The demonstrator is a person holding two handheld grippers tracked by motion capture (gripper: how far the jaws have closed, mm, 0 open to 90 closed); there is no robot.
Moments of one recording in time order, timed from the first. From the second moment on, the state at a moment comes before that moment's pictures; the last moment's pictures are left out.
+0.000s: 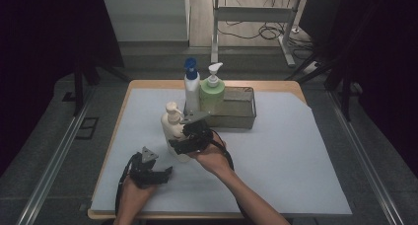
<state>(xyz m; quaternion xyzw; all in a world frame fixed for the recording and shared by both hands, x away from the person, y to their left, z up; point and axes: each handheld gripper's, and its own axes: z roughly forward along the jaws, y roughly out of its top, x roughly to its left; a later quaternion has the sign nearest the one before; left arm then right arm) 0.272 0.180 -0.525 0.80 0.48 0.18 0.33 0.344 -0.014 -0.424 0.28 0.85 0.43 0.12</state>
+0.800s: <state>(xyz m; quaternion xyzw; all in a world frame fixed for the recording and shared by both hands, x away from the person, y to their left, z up) 0.272 0.180 -0.525 0.80 0.48 0.18 0.33 0.348 -0.003 -0.421 0.29 0.85 0.42 0.14</state>
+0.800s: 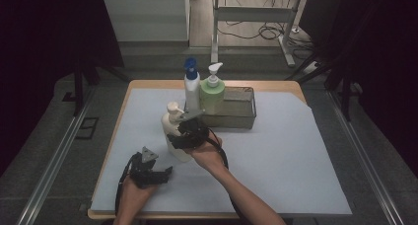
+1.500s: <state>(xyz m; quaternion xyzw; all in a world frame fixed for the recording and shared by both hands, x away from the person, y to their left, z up) 0.272 0.180 -0.525 0.80 0.48 0.18 0.33 0.342 -0.042 -0.398 0.28 0.85 0.42 0.14</state>
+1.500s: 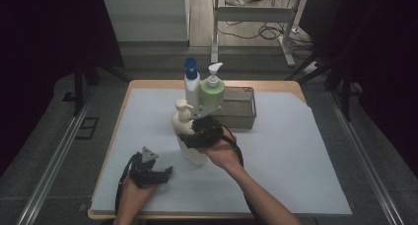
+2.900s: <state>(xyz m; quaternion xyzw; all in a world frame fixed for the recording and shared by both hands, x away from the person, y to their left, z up) 0.272 0.180 -0.524 0.80 0.48 0.18 0.32 0.351 -0.157 -0.344 0.36 0.81 0.42 0.18</state>
